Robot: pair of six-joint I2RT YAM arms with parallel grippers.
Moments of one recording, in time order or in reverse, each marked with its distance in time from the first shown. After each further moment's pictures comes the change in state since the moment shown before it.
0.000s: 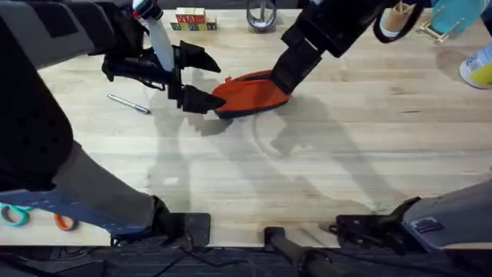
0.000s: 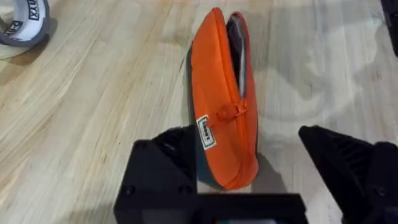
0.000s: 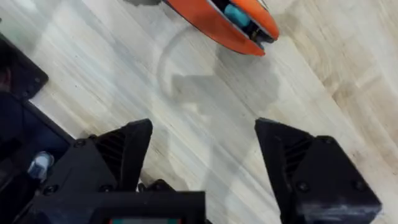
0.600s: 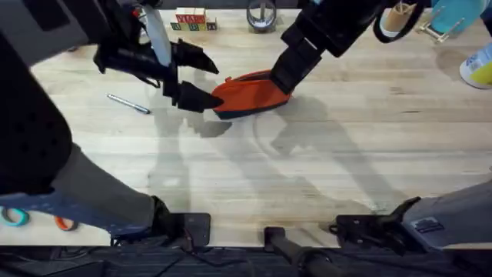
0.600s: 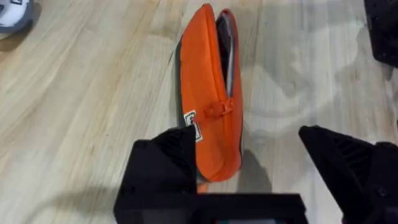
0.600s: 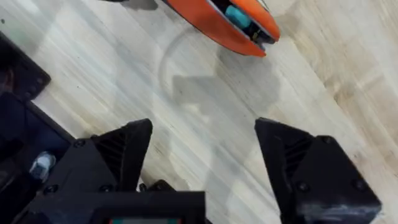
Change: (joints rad) left arm 0.000 -0.013 0.070 -0.154 -0.052 0.000; right arm -0.002 -0.003 0.000 0.003 -0.009 0.001
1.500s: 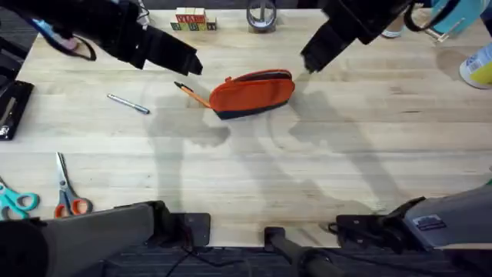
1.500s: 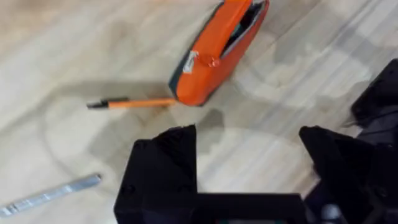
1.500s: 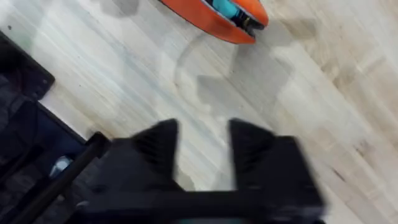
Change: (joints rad) left arm 0.000 -0.339 0.317 -0.320 -0.392 -0.776; right arm -0.116 -0.028 0.000 -0.030 -0.063 -0.060
